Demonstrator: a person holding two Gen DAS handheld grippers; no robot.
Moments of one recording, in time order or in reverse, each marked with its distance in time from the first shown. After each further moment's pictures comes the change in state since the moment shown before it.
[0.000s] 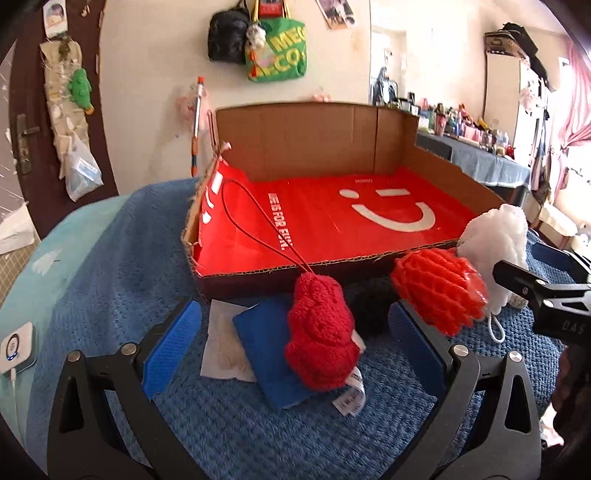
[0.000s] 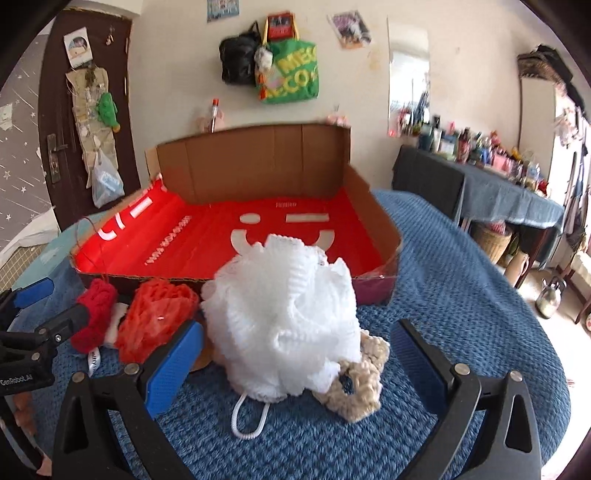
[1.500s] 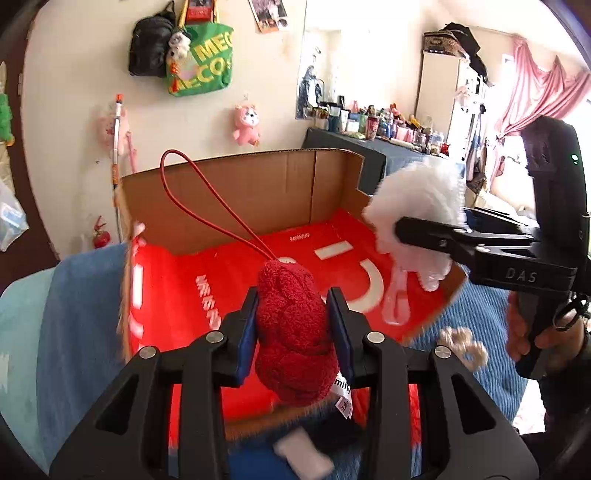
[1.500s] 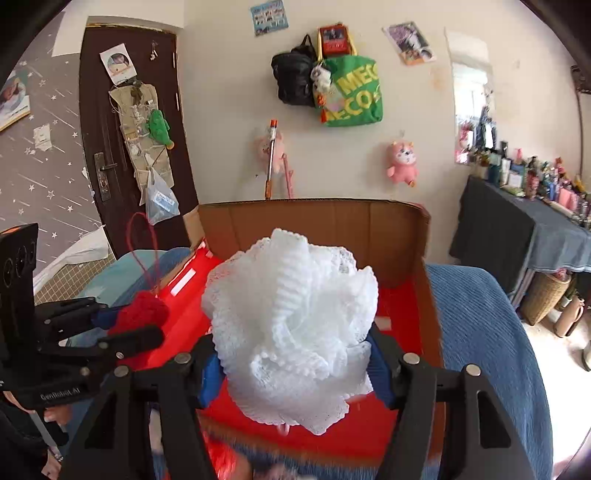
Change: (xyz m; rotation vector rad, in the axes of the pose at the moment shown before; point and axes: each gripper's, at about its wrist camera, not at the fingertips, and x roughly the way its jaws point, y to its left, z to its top) left arm 0.046 -0.009 0.128 0.118 0.003 -0.309; right arm 0.044 0.006 0.139 -0.079 -0.048 0.260
